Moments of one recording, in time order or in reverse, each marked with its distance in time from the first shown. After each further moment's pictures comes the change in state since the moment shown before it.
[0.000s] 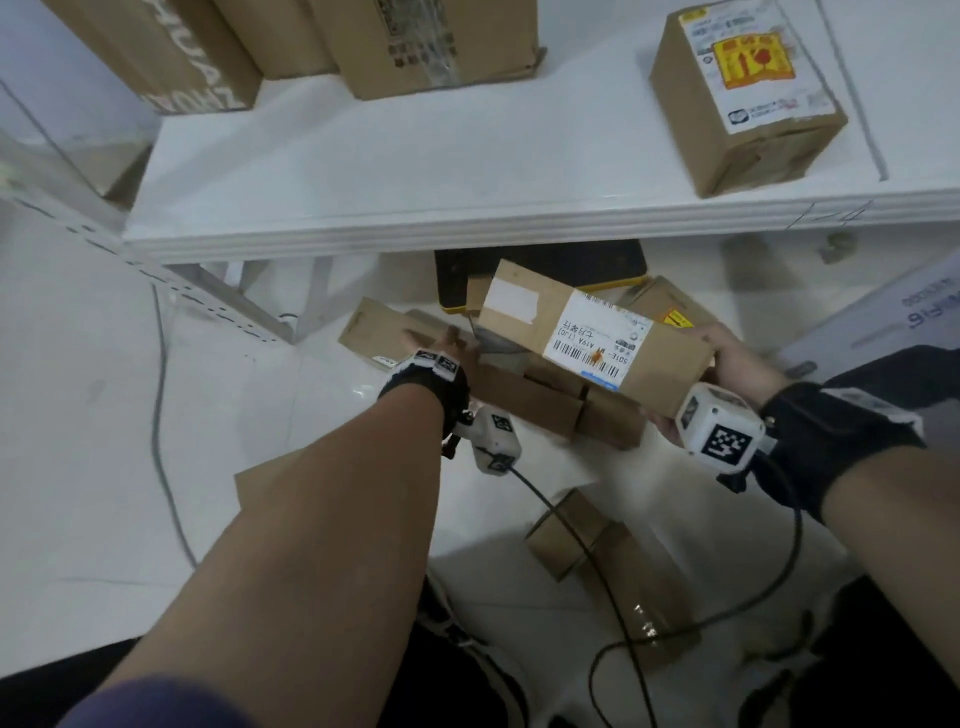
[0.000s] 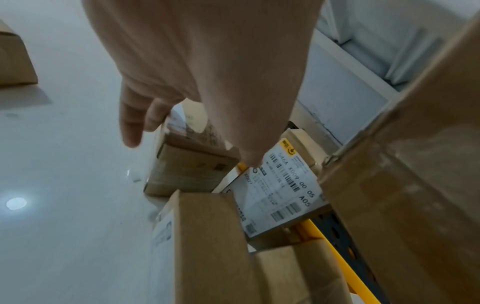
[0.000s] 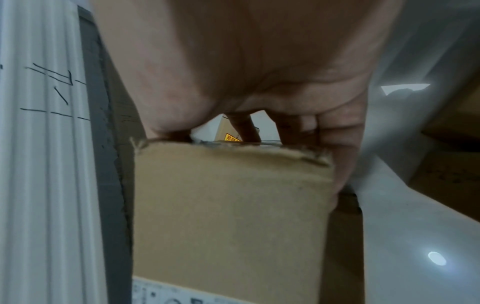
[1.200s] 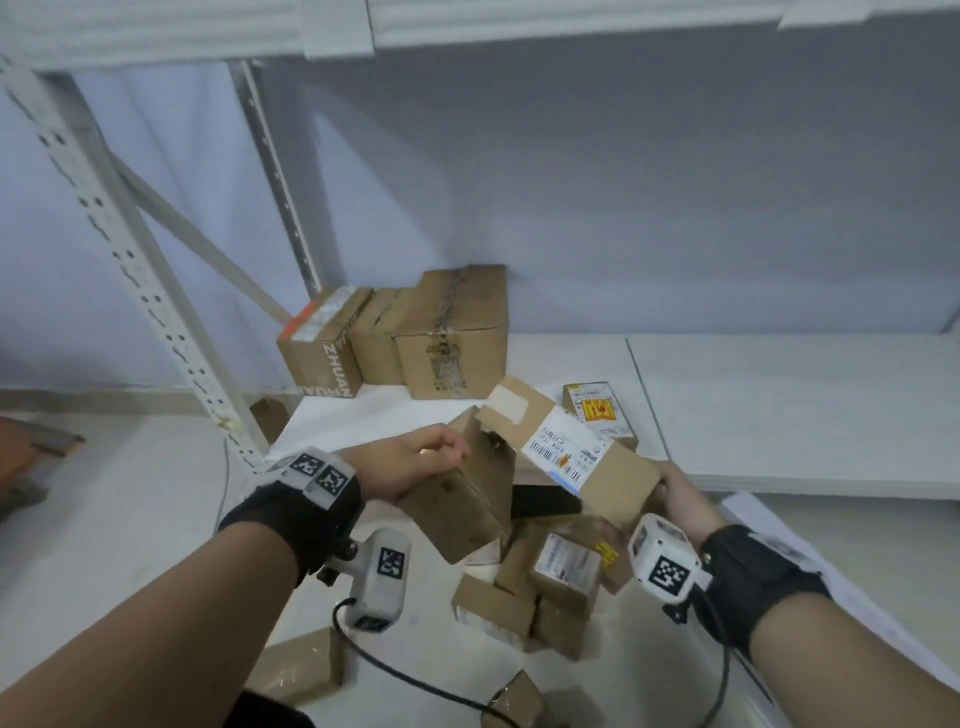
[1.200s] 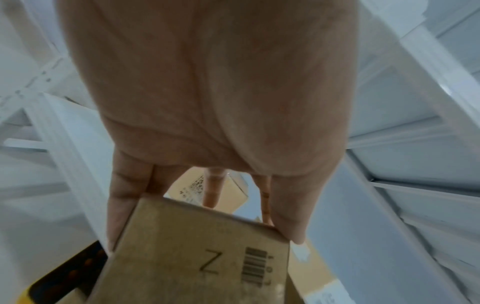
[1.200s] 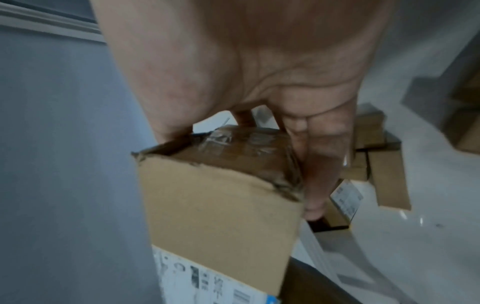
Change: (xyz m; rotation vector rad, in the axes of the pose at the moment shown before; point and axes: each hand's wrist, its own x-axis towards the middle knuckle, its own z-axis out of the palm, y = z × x) left_hand -0.281 0.010 -0.200 -0.537 -0.035 0.532; right_hand -0.231 -0.050 0.024 0.022 -0.025 -0.391
